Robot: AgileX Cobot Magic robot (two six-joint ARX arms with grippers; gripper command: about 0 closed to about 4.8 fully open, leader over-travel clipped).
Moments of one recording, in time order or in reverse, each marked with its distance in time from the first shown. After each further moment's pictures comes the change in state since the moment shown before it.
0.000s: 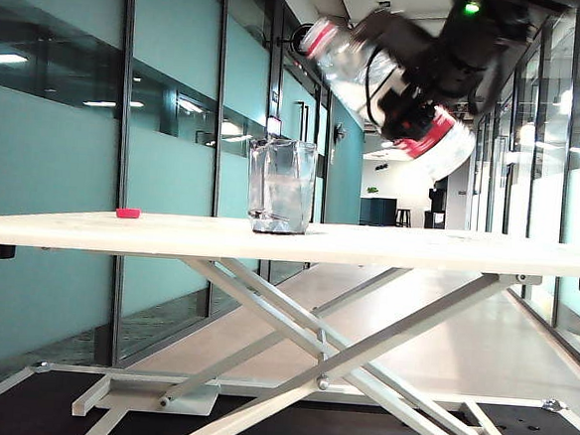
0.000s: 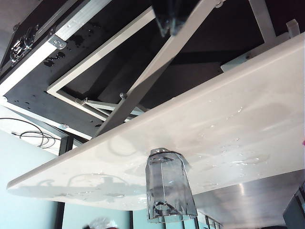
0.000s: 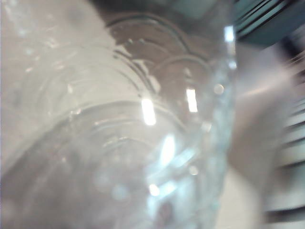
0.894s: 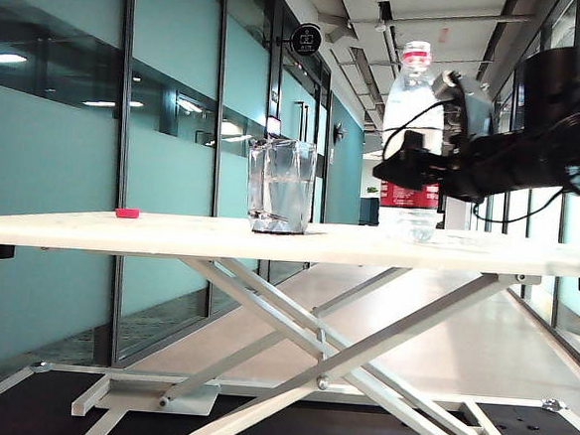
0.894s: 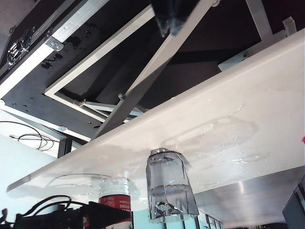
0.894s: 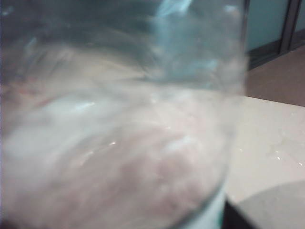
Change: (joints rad) left arm 0.000 0.000 0.000 0.000 0.000 0.023; right arm -0.179 0.214 -0.268 0.719 -0.523 0.710
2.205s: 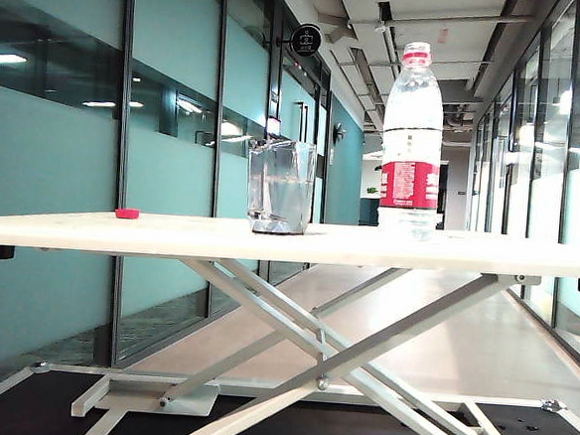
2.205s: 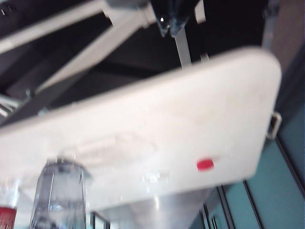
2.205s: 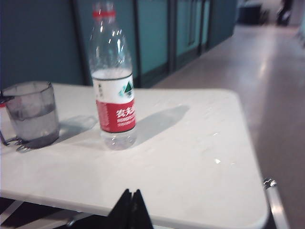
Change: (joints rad) left arm 0.001 0.000 -0.001 0.042 -0.351 -0.037; right arm -0.015 -1.834 -0.852 -0.870 0.422 0.000
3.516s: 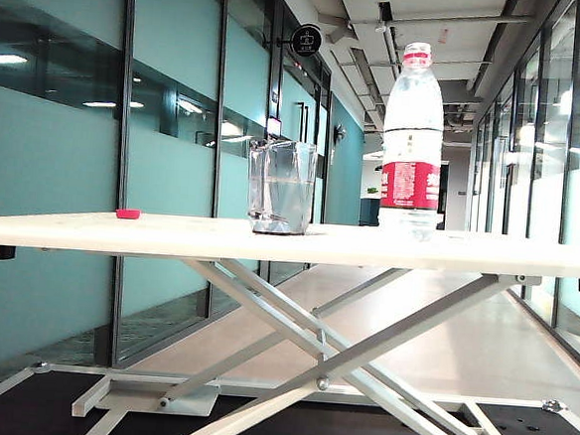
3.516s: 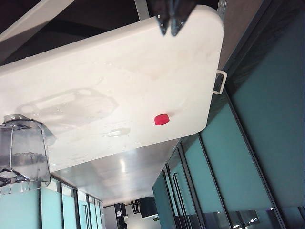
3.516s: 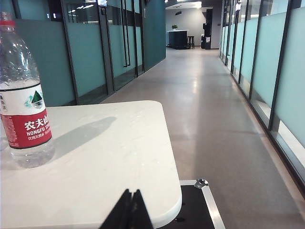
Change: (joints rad) left arm 0.000 0.000 0.000 0.168 -0.109 0.033; right arm -0.246 -0.093 -0.130 0.109 0.023 0.016
